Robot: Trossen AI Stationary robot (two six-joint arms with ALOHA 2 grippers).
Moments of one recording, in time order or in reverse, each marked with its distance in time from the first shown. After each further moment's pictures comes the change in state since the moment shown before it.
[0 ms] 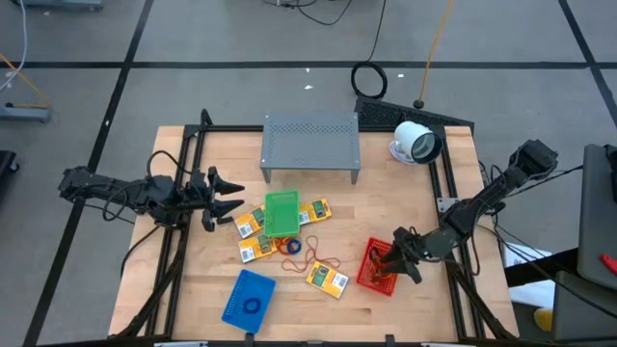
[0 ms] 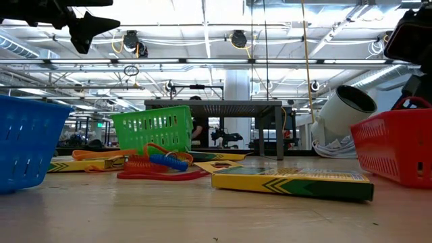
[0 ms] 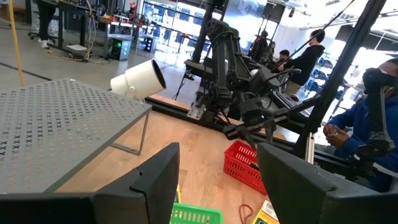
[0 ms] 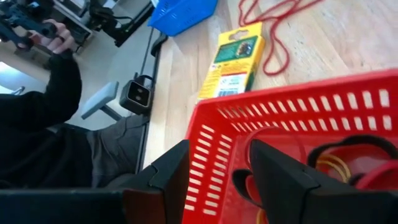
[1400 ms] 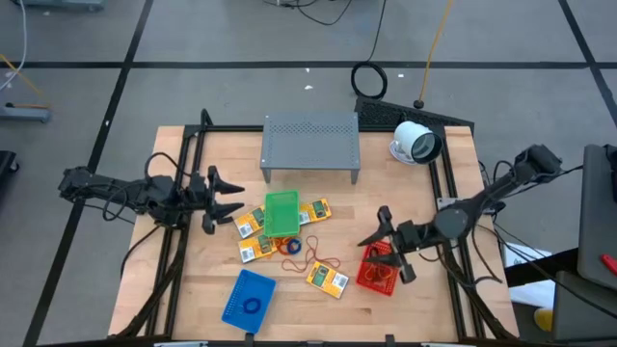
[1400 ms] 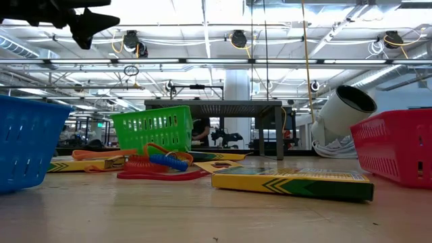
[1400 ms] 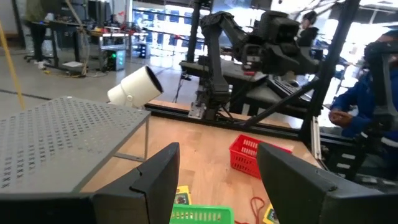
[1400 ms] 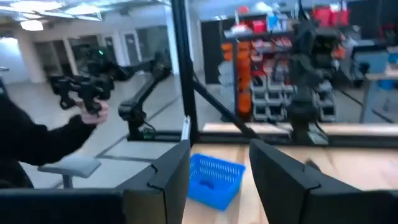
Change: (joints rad) left arm 0.000 0.000 0.000 0.000 0.035 0.142; right arm -0.142 0.048 0.408 0.158 0.029 -0.867
